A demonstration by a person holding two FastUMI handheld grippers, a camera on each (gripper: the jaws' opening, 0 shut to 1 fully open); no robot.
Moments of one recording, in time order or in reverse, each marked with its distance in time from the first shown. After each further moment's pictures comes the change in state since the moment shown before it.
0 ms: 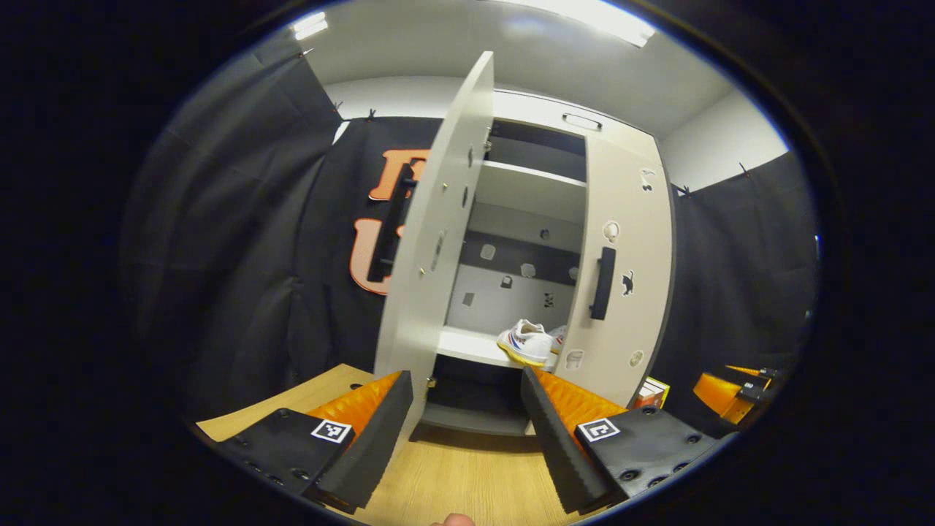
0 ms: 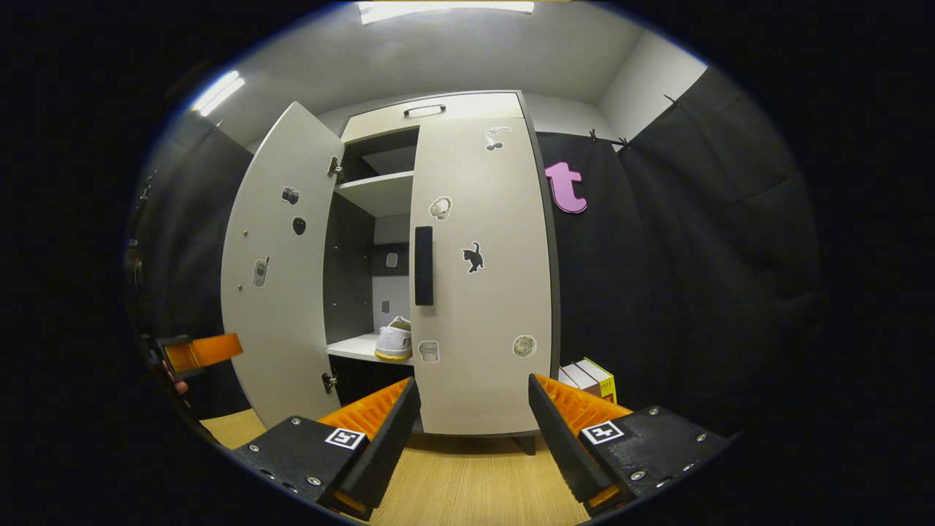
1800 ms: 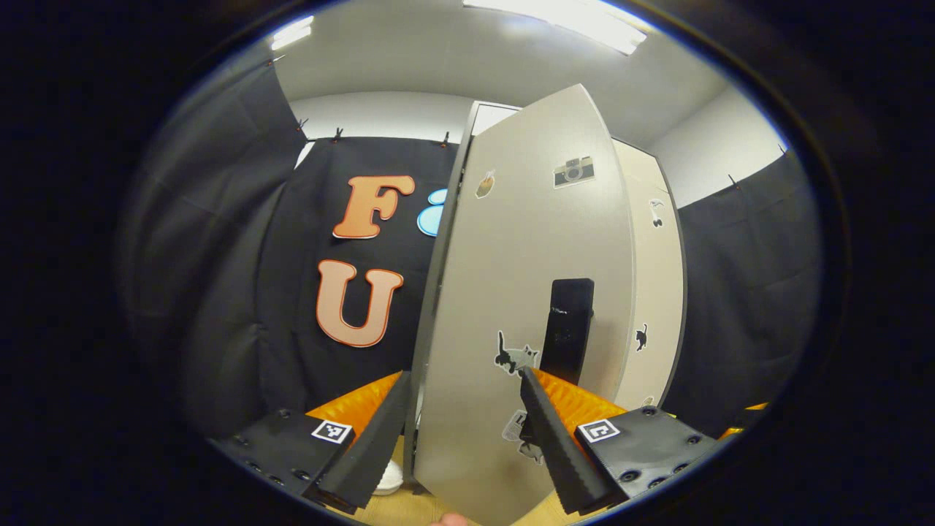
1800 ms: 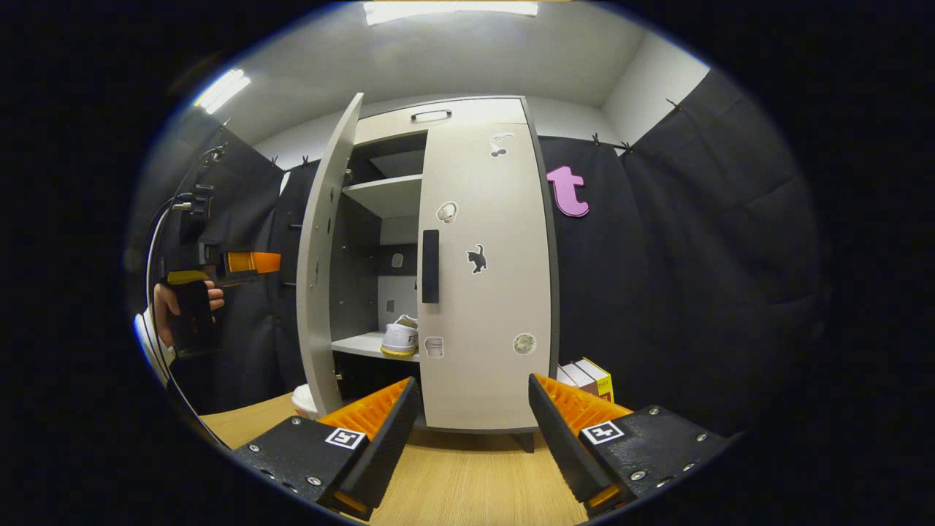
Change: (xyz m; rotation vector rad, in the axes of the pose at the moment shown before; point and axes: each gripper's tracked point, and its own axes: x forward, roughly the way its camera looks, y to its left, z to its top) left arm 0.121 -0.021 0.072 0.057 -0.078 -0.186; right arm -0.022 -0.003 0.004 -0.003 0.001 0.001
